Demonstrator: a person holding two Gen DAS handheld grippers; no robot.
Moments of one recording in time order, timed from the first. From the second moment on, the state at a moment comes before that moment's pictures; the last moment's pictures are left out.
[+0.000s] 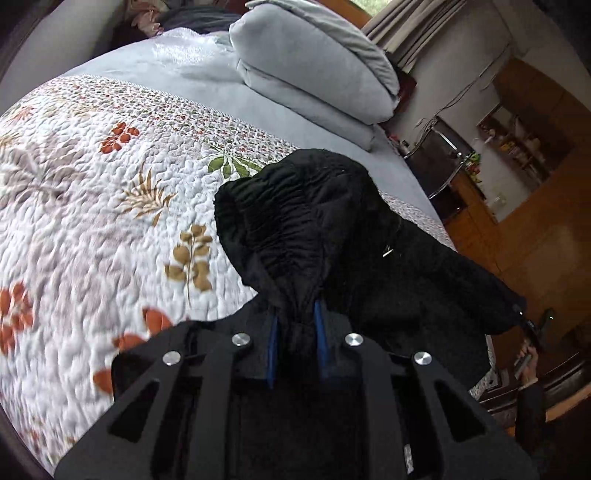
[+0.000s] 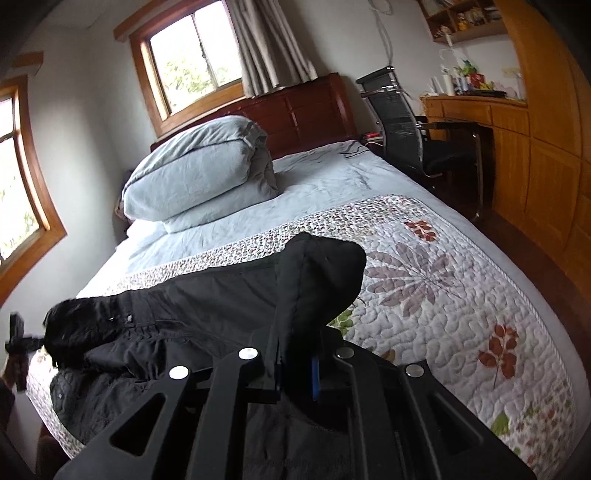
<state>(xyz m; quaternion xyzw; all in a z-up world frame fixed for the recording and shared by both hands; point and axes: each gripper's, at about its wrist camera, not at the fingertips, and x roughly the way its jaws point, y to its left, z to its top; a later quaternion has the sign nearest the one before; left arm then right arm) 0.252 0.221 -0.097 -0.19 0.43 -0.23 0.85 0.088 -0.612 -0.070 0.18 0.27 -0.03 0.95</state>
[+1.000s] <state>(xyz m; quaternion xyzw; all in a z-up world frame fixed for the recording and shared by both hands) 0.050 0.292 -0.145 -0.32 0.49 -0.10 0.80 -0.038 -0.650 -0.166 0.31 0.32 -0.13 0.89</state>
